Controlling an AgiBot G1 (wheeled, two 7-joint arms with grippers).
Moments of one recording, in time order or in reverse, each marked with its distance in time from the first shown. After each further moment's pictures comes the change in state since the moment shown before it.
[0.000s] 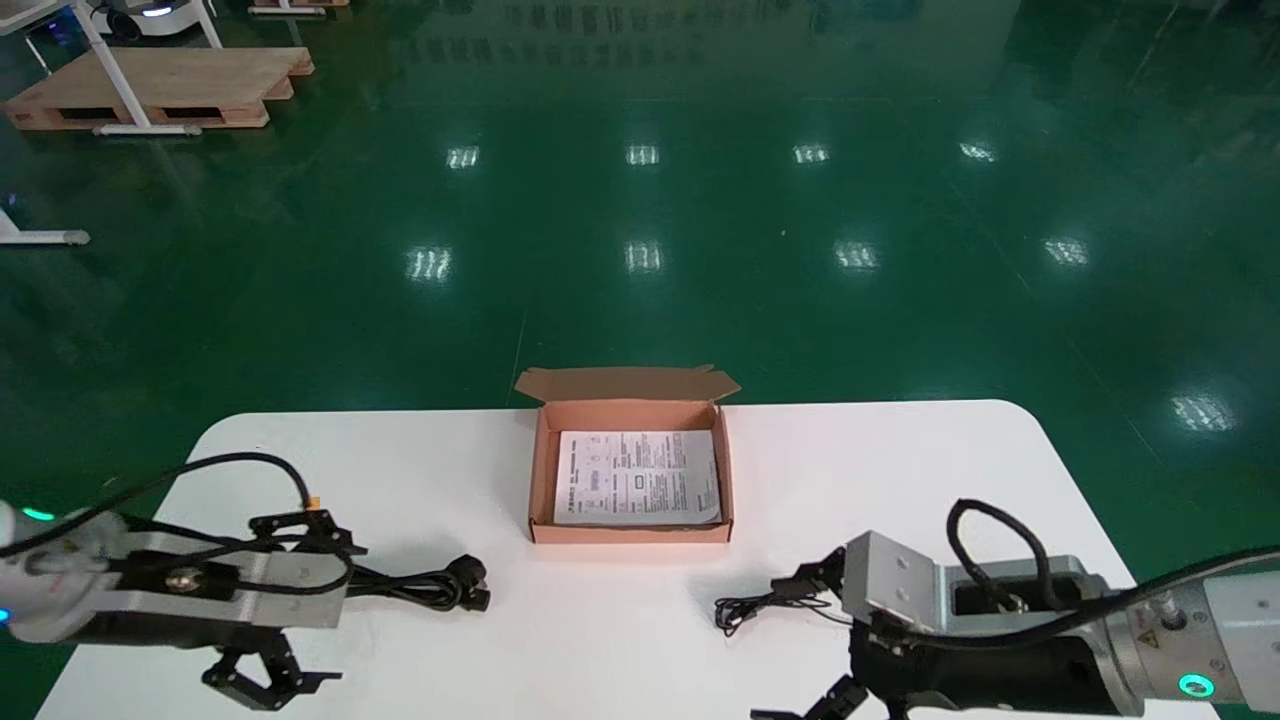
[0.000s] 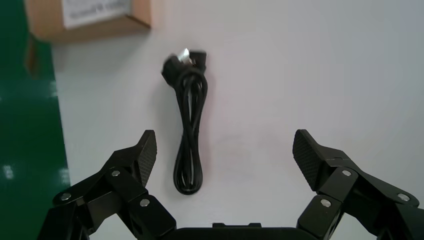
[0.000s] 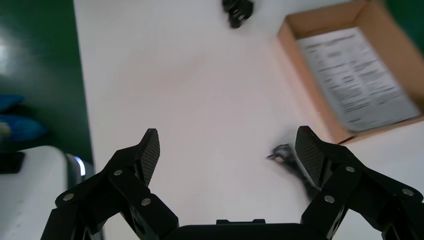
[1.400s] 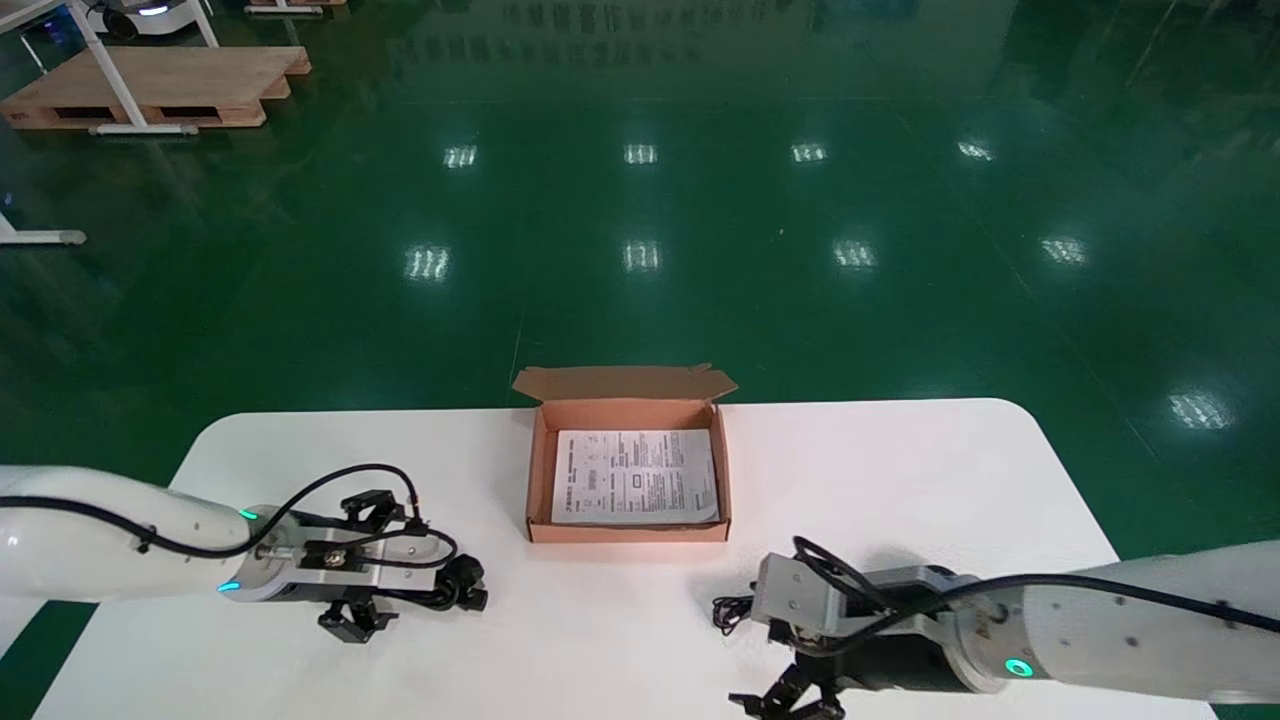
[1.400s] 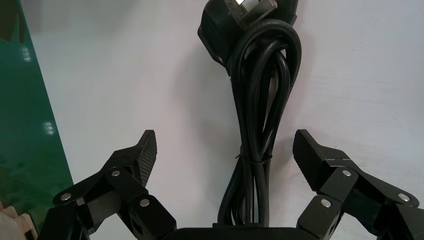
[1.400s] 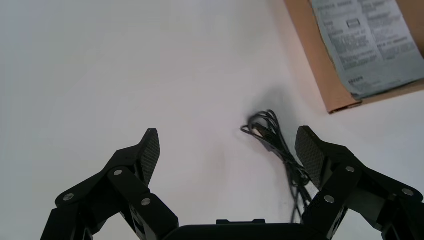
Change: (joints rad) left arm -0.011 0.321 0.088 0.543 0.260 -0.403 0.161; right arm 0.047 -0.197 -0.146 -0.134 -0.381 0.220 0.072
